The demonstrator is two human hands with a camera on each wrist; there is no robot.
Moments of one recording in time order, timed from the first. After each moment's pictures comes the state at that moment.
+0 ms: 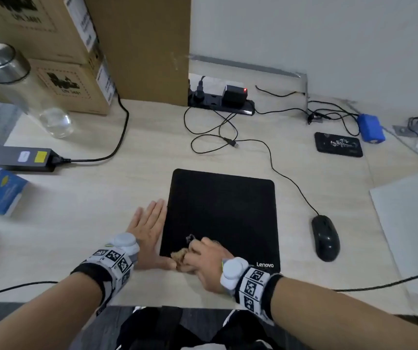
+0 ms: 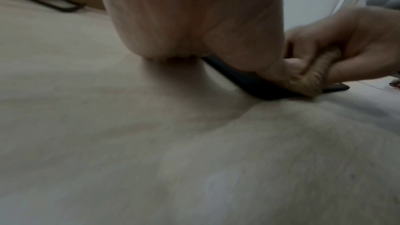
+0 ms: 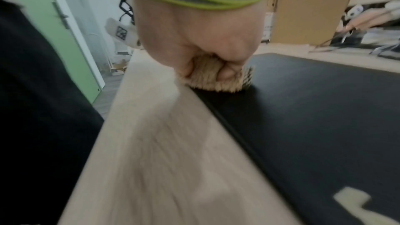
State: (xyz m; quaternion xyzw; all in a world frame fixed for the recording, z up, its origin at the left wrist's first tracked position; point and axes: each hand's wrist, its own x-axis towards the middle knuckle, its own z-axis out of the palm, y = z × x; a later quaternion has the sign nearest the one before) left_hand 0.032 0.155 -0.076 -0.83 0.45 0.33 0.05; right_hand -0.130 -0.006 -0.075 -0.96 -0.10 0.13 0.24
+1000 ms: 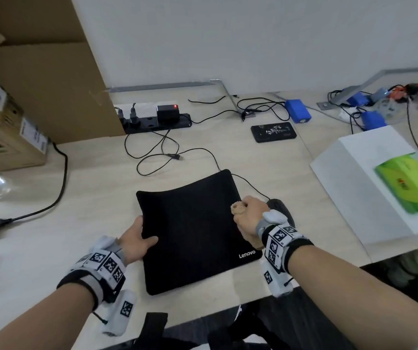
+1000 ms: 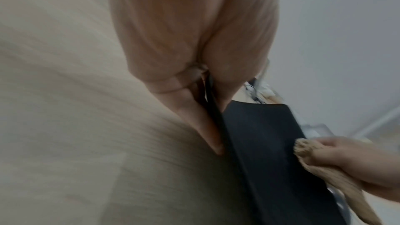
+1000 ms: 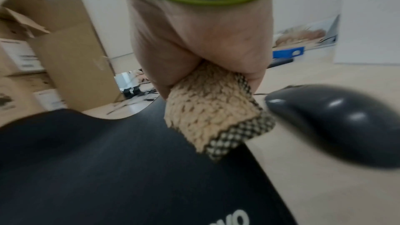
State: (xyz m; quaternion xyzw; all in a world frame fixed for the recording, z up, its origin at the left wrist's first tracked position) left_hand 0.025 0.063 -0.053 -0.82 0.18 0.44 -0.31; right_hand -0.178 -0.185 -0.041 -0.80 0.51 0.12 0.29
